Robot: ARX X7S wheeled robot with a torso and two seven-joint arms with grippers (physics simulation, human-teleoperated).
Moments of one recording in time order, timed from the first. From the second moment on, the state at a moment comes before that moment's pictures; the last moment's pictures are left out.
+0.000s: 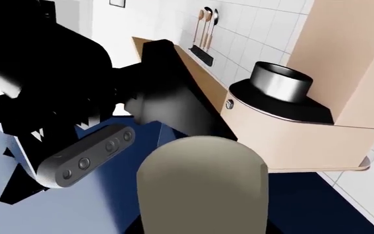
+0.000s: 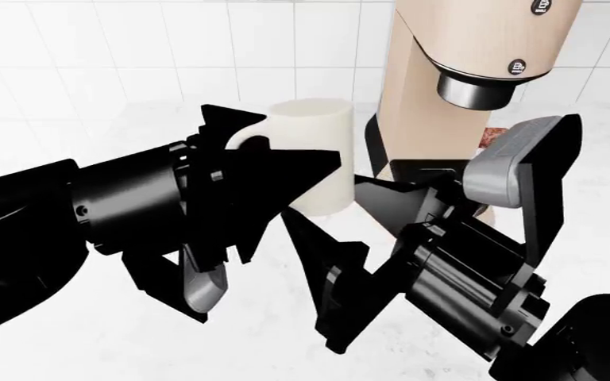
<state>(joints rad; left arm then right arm) -1.42 -0.95 1.16 0.39 1.30 0.23 -0.20 0.77 0.42 0.08 -0.76 1.77 1.22 0.61</state>
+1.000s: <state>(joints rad) -1.49 -0.99 1.06 0.36 1.19 0.22 -0.20 0.70 0.48 0.06 -0.79 1.67 1.20 0.59</state>
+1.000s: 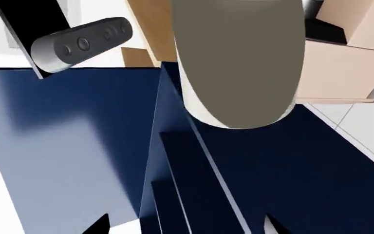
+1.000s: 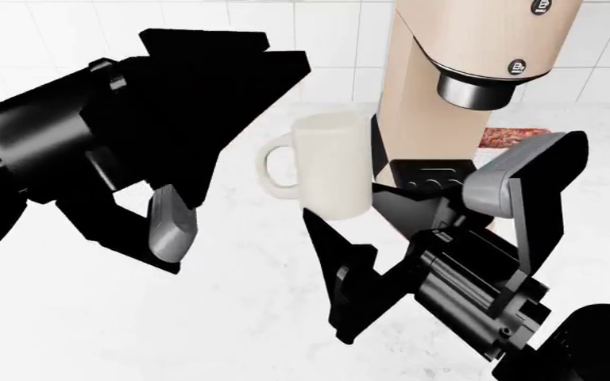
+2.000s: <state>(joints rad) -0.76 -0.92 0.28 0.82 -0.40 -0.85 -0.22 0.86 0.54 0.06 -0.87 1.64 1.17 0.69</state>
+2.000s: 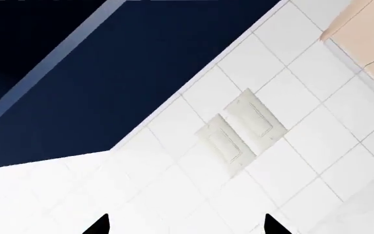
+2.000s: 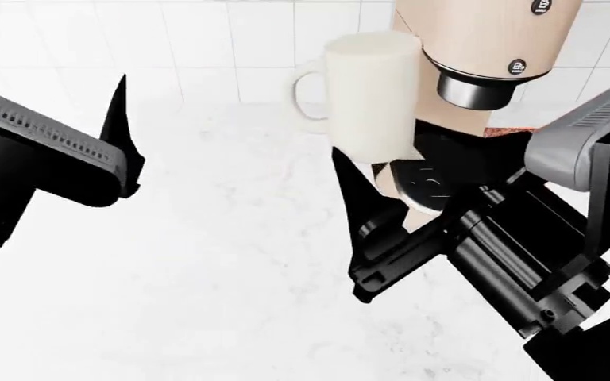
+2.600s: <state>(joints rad) -0.62 -0.71 -0.11 0.91 -0.94 -1.07 -0.46 1.04 0.54 -0.02 -0.95 1.46 1.21 0.77</state>
